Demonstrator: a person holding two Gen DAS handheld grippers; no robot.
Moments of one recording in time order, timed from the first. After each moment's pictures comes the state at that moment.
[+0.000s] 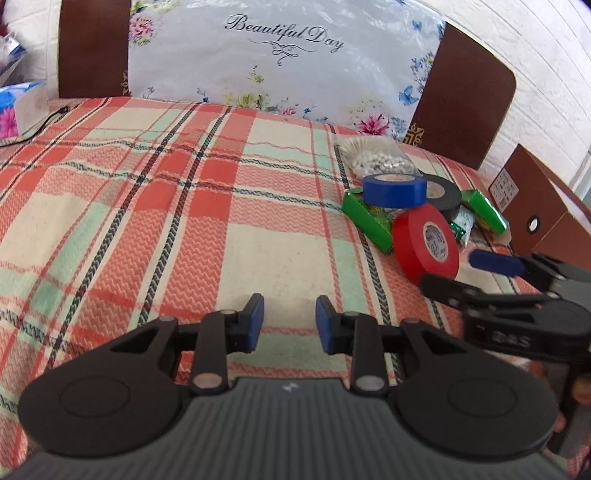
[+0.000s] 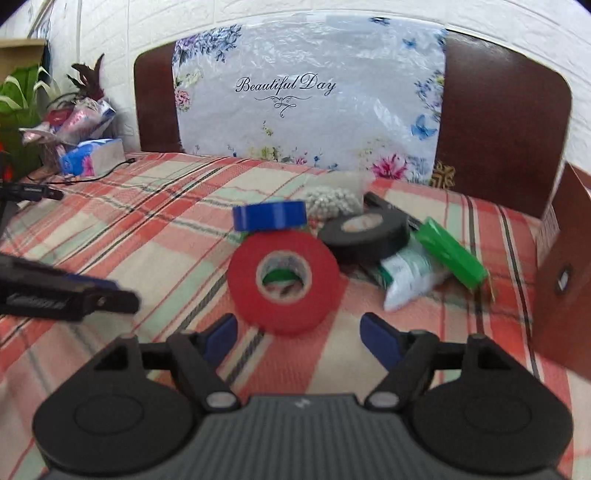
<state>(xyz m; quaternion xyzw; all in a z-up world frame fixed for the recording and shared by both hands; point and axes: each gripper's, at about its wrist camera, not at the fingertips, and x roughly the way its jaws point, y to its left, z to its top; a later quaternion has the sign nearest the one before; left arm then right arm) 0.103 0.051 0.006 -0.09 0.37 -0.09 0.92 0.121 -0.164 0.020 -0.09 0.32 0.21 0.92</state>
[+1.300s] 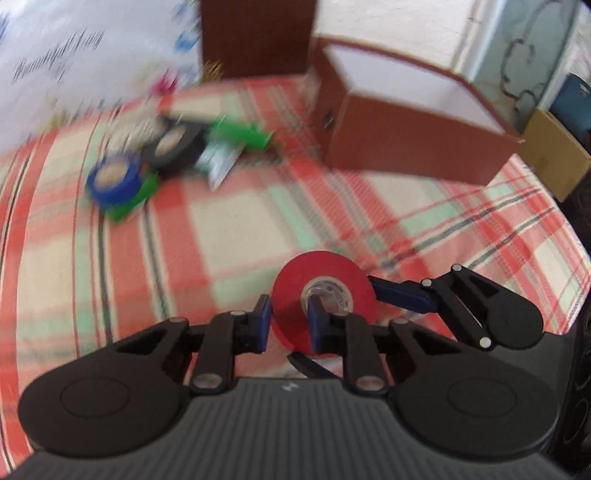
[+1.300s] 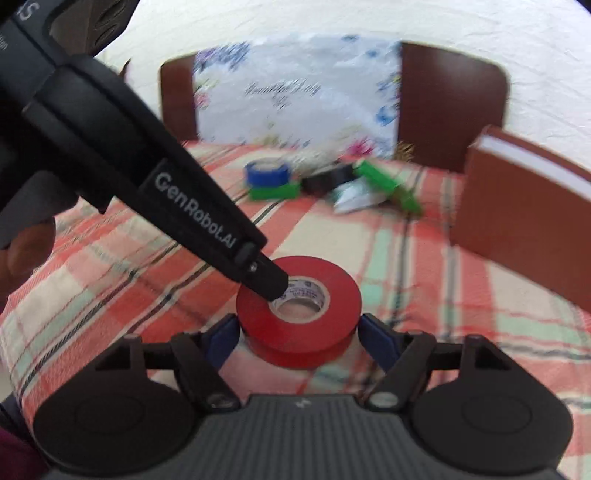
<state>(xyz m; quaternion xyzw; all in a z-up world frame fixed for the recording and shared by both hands) 0.048 -0.149 0.062 0.07 0.42 -0.25 0.87 -0.003 -0.276 0.027 -0.07 0.29 0.21 0.93</state>
